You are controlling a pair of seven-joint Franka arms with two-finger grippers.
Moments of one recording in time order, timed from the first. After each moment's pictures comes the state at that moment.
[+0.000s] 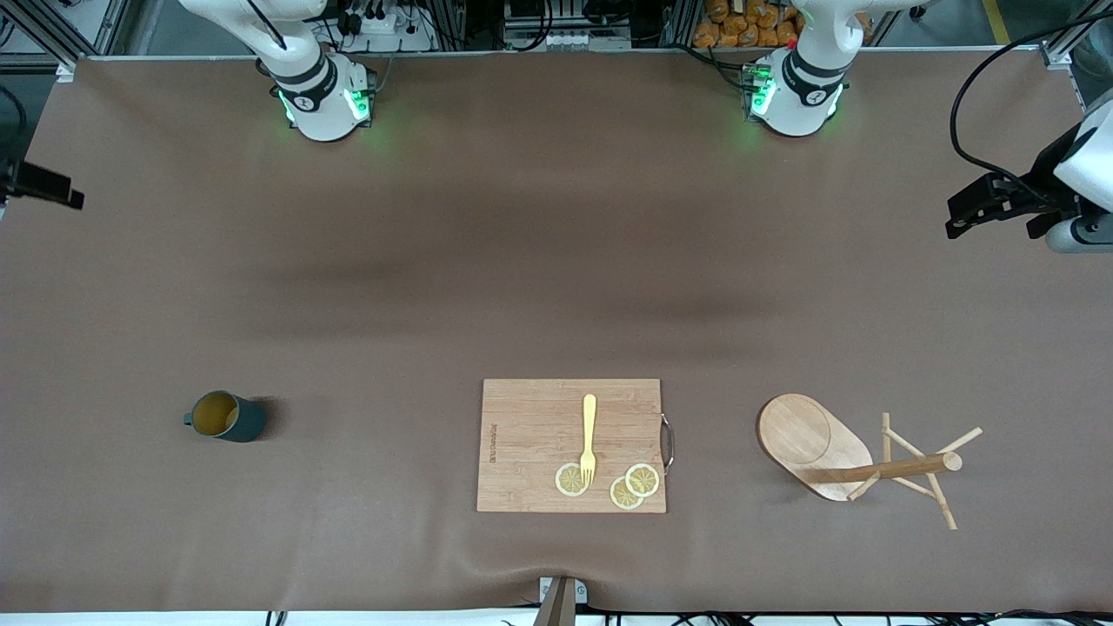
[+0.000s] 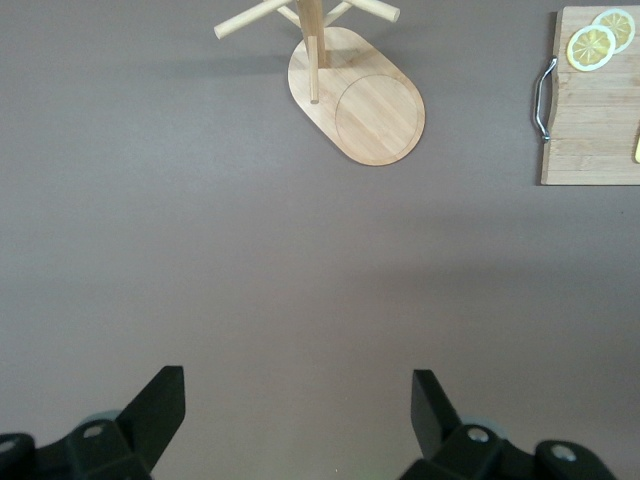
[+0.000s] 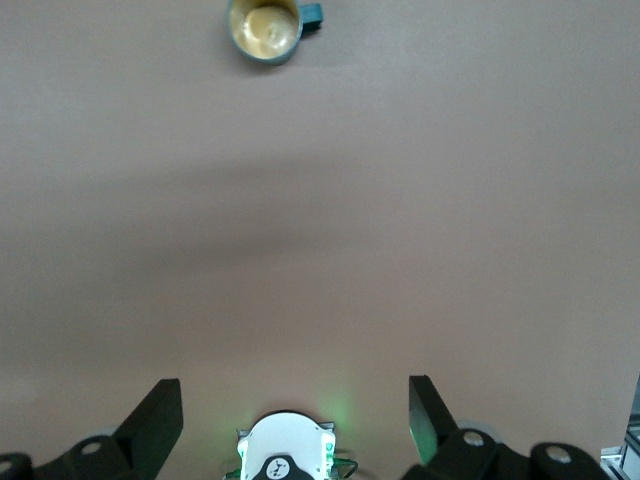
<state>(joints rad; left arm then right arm) 0.04 0.00 -0.09 -1.57 0.02 1.56 -0.04 -0.06 0.10 -0.13 -1.45 -0.03 1.32 -0.09</state>
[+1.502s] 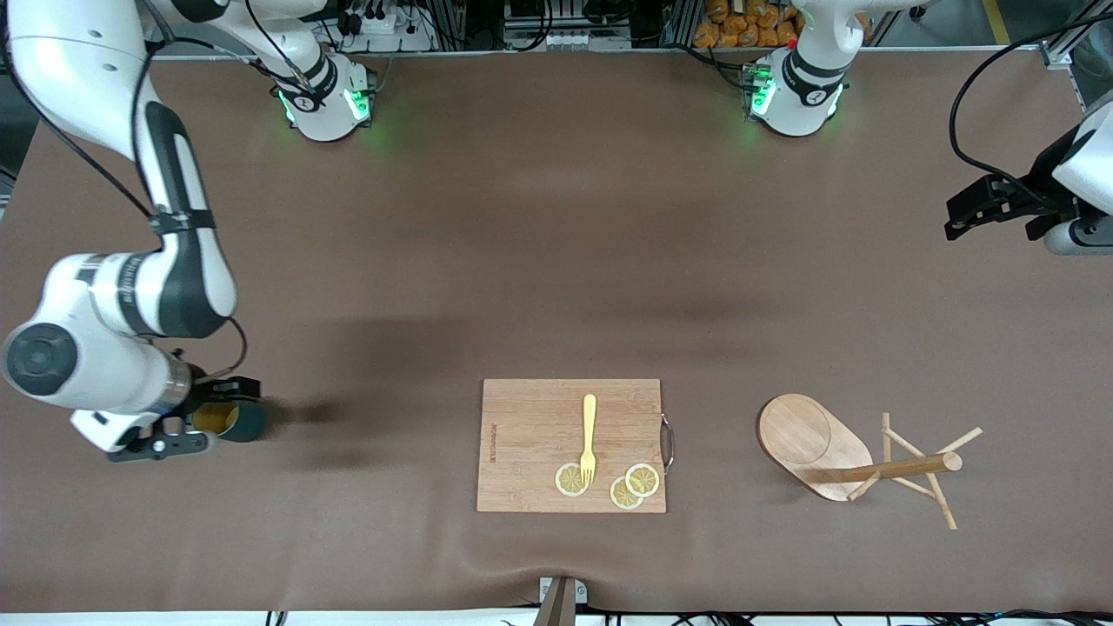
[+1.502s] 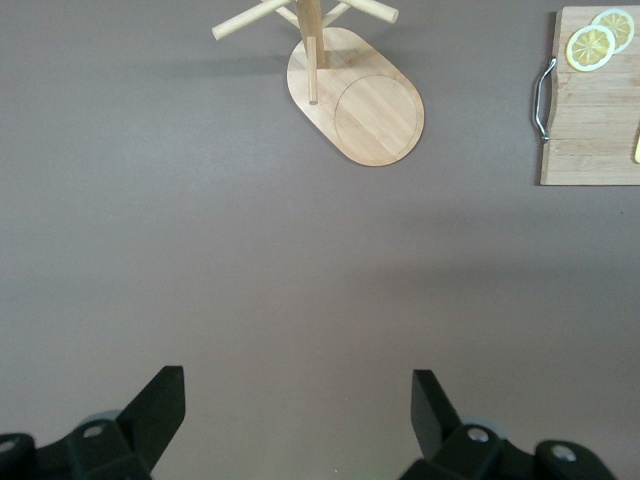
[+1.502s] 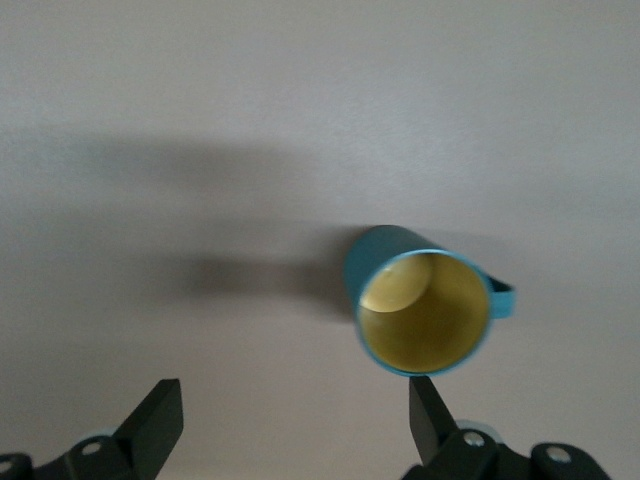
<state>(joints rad) 0.04 0.00 -0.09 -1.57 0.01 1.56 -0.04 0.12 0.60 -0.10 -1.45 -0.03 1.97 -0.04</state>
